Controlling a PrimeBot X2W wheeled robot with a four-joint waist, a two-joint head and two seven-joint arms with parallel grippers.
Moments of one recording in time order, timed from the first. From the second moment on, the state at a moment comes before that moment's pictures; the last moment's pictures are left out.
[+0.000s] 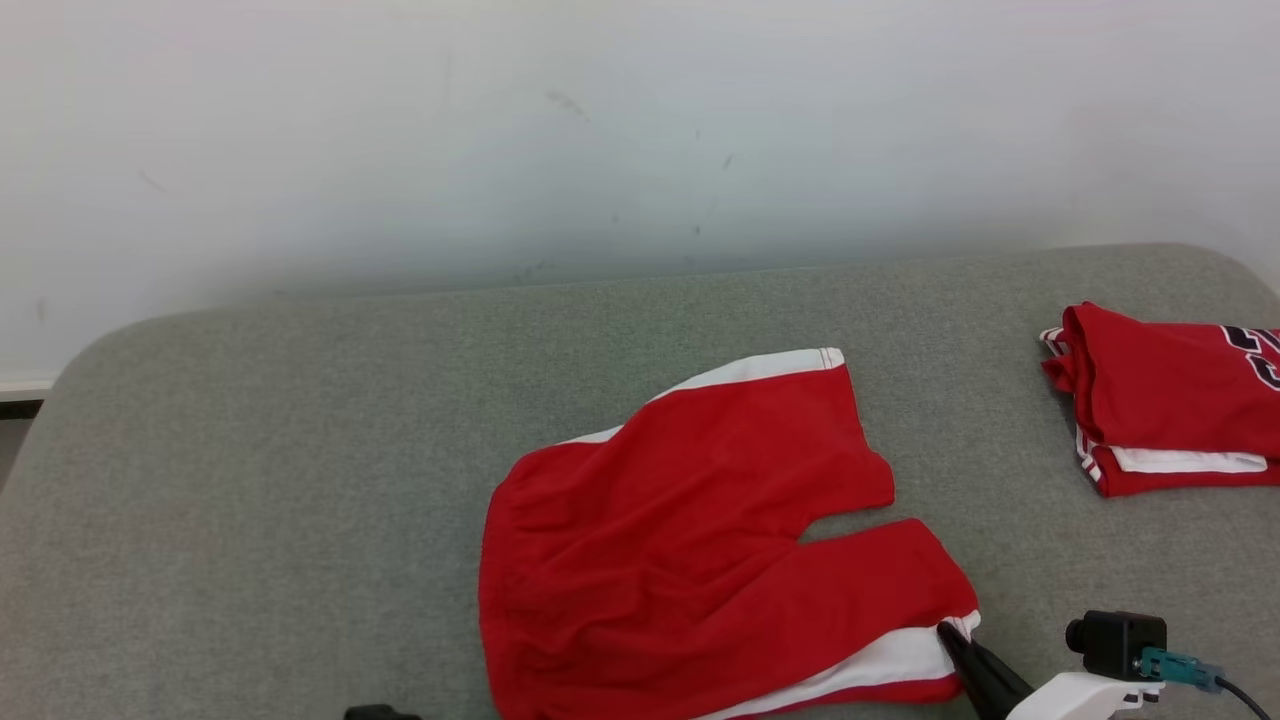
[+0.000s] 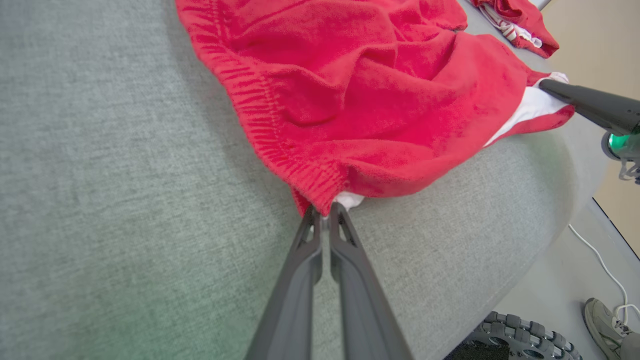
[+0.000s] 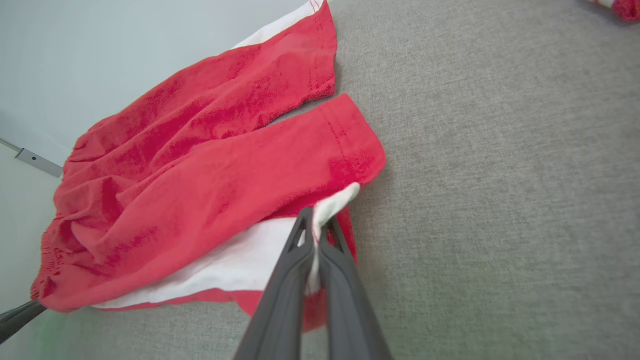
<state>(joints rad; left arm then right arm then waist) -0.11 0.40 -0.70 0.35 -0.71 -0.13 -0.09 -0.22 -0.24 0.48 0.52 0.89 0.13 0.02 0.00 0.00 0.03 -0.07</state>
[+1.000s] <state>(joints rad) -0.68 0.50 -0.56 0.30 -0.71 -0.10 -0.04 -0.69 -0.46 0.62 0.27 1.08 0.13 -0.07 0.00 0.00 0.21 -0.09</state>
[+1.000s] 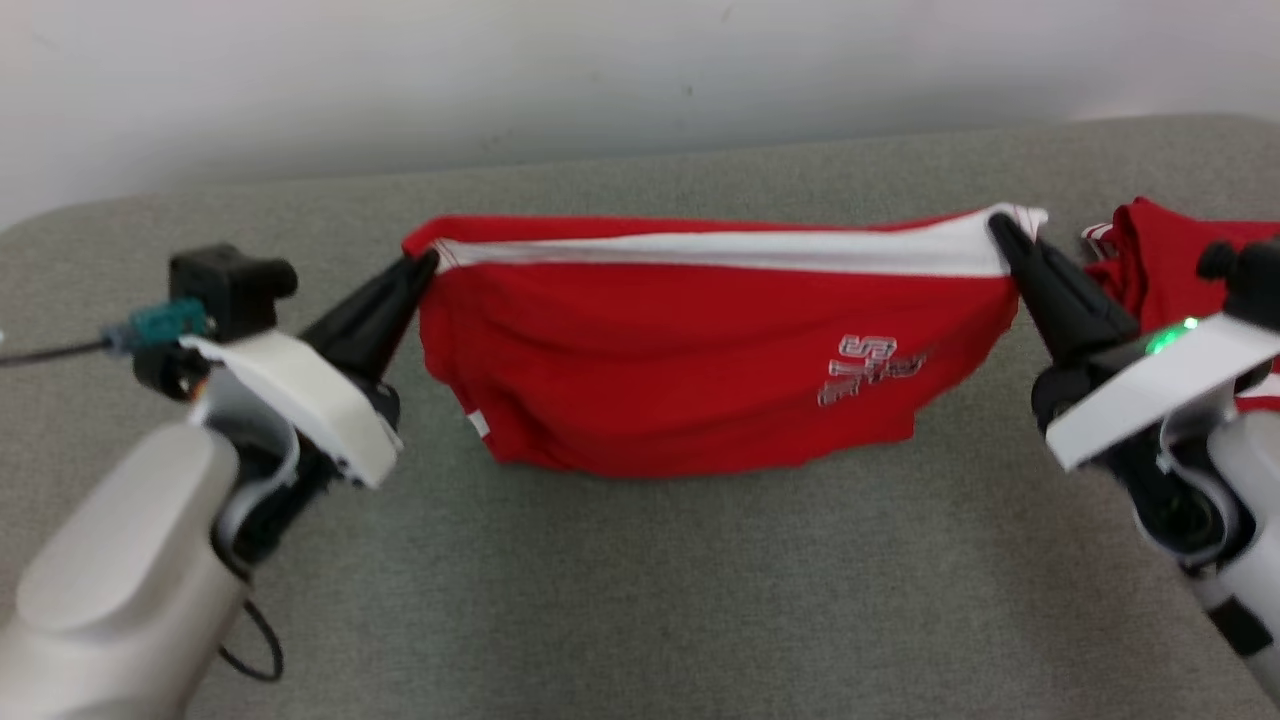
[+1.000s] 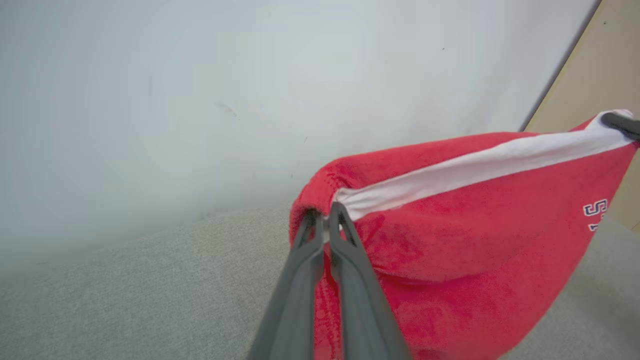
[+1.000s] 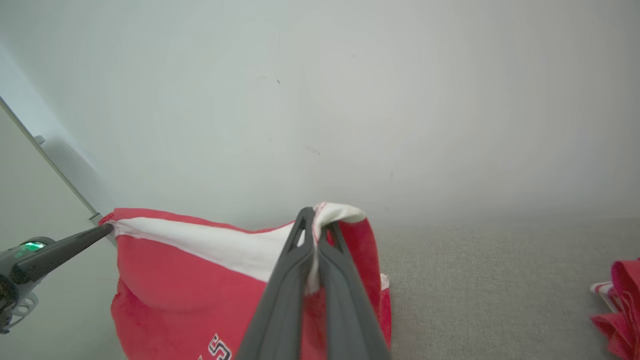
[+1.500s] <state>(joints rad) -1.33 0.44 -0.56 0.70 -0.77 -0.13 0.09 -1.35 -0.38 0.68 0.59 1.18 0.13 -0.09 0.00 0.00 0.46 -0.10</state>
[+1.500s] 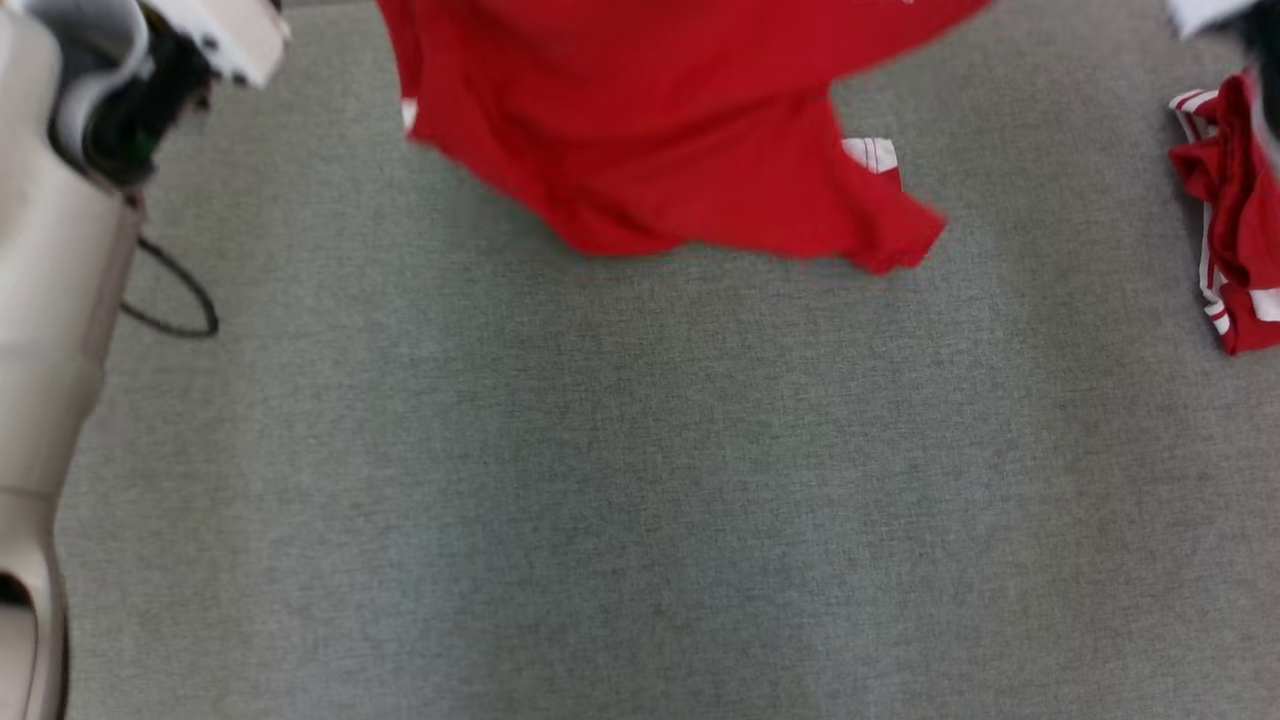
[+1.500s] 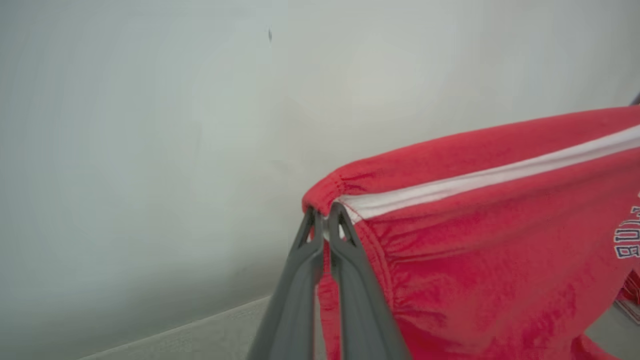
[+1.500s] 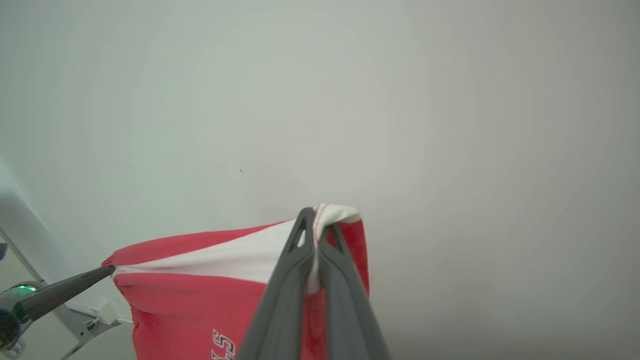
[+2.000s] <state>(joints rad) -1.63 0.37 -0.60 0.85 -0.89 -0.13 0.03 -1.63 -0.36 0.71 0.71 1.21 0.13 -0.24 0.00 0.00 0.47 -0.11</state>
